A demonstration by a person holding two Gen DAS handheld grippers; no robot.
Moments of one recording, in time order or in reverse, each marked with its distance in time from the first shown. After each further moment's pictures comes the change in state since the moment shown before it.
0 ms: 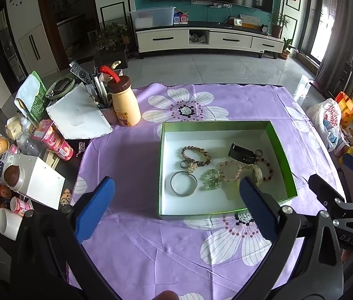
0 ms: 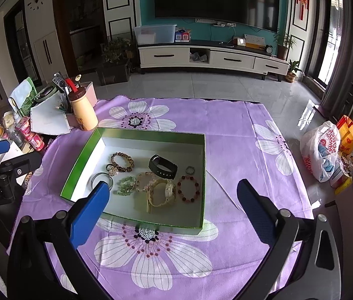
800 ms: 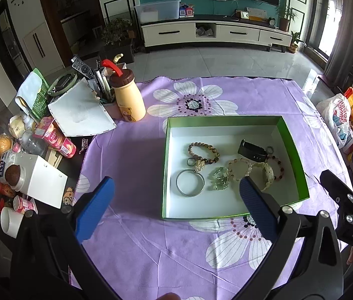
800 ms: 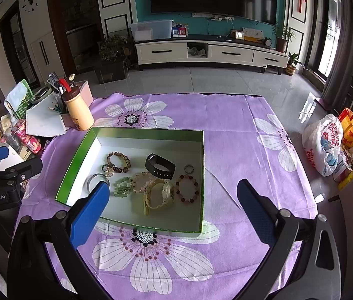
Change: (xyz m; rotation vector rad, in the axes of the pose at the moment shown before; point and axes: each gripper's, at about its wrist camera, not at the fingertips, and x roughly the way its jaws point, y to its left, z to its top) left arm 0.023 -0.005 0.003 0.003 0.037 0.049; right arm 0.018 -0.011 0.002 0.031 0.024 0.006
